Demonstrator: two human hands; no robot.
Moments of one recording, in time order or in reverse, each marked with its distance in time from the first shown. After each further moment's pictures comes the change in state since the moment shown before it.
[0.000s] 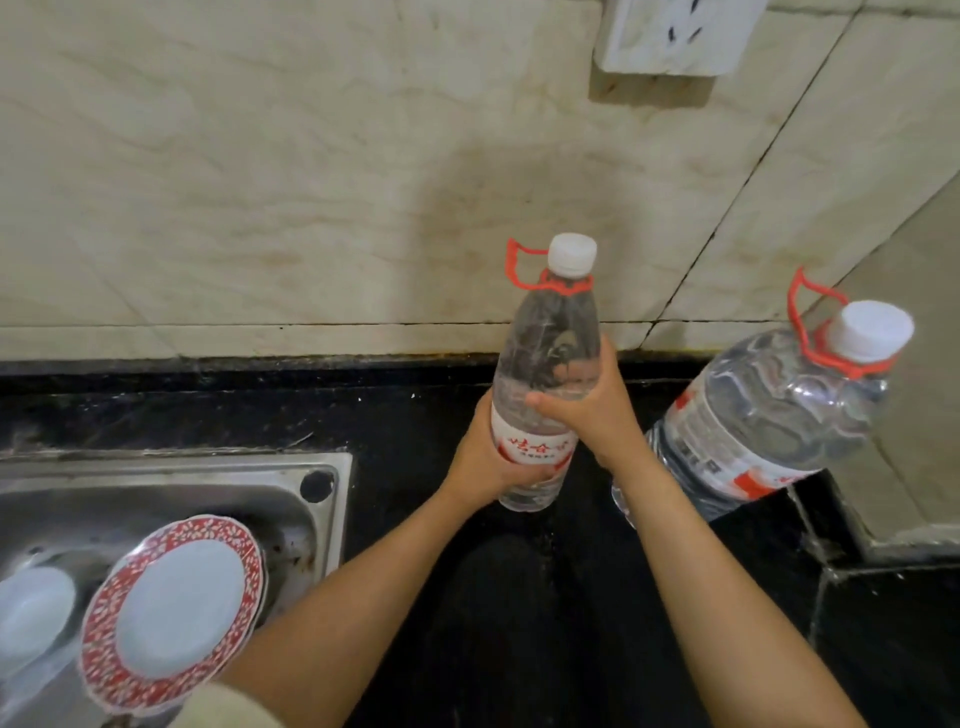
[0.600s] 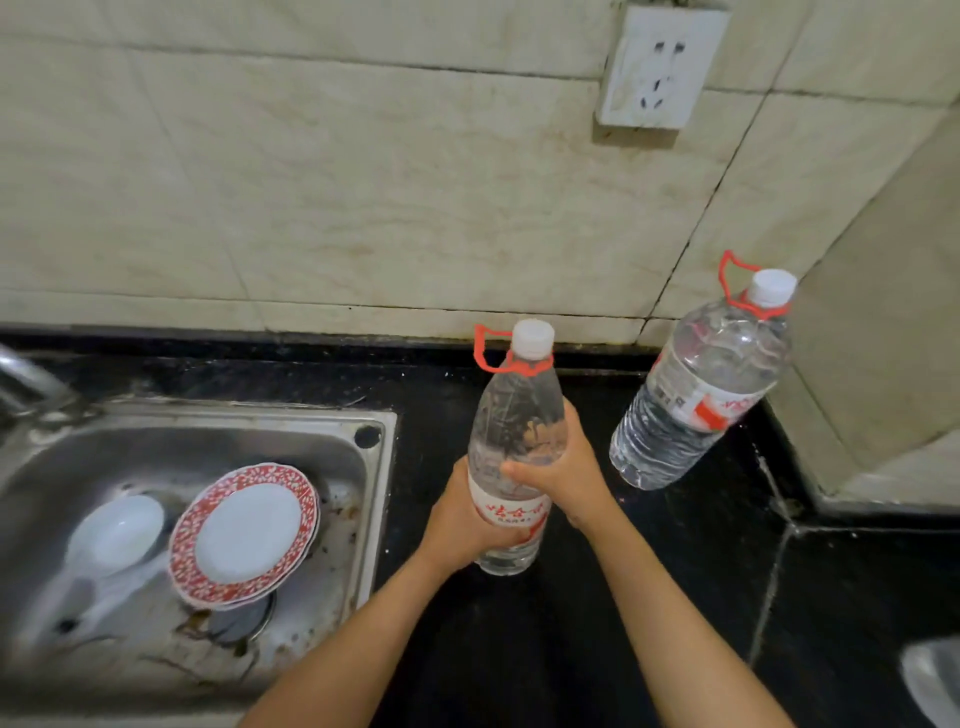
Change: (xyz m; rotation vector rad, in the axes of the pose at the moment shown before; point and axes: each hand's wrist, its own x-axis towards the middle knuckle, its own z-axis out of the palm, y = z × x) left_hand -0.144 -0.020 -0.007 0.109 0.089 -0.089; right_hand -0.129 -0.009 0.040 0.096 -0.141 0.043
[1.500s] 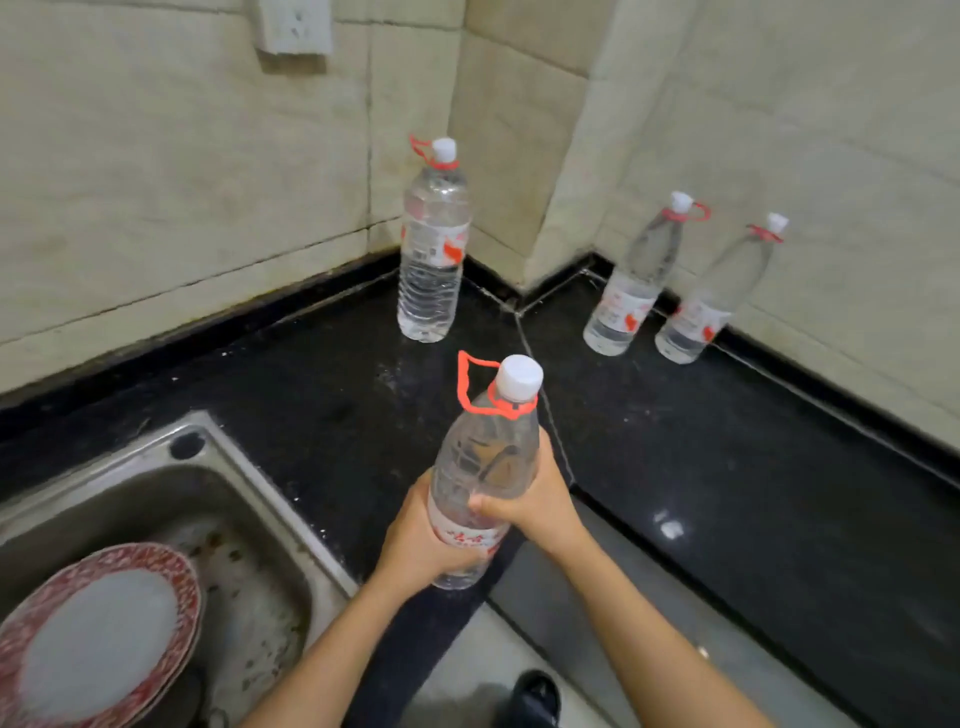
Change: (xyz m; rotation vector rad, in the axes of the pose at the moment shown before) left_hand -0.135 -0.055 -0.041 0.122 -0.685 0.257; right_hand -0.234 -0.024 0.134 -0.059 0.776 0.110
